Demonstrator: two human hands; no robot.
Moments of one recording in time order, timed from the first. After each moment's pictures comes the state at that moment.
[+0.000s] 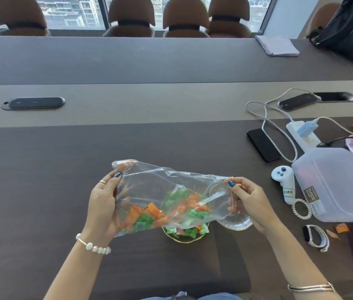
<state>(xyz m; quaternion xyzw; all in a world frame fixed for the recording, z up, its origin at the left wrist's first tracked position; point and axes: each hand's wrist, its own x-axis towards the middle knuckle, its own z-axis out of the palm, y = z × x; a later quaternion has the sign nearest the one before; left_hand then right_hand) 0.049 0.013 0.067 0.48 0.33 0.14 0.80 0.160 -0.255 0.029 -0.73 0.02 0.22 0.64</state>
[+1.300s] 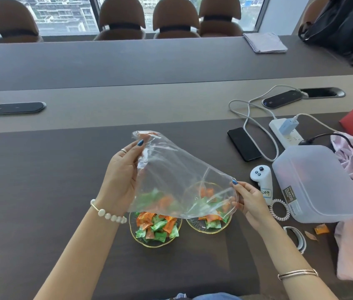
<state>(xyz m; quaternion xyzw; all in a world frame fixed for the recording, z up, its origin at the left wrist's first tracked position) 0.139 -0.079 0.096 0.47 0.24 0.09 0.85 0.214 -0.340 -0.021 -0.64 0.16 0.21 0.72</state>
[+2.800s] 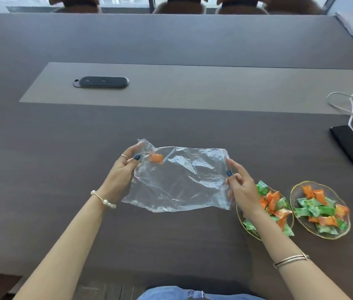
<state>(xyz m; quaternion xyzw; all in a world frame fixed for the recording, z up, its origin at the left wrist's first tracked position) 0.004 0.227 0.016 0.64 0.27 0.06 0.71 0.116 -0.039 -0.036 -0.78 -0.06 0.19 0.59</state>
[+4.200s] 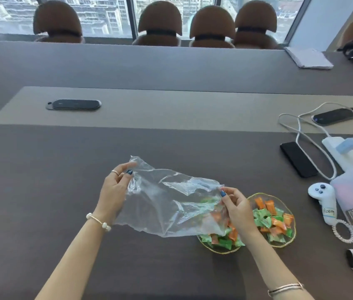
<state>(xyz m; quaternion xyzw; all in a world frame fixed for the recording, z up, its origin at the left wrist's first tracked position) 0.033 0.128 0.034 0.71 0.30 0.13 0.62 0.136 -0.144 -0.025 -0.77 0.01 0.17 0.62</state>
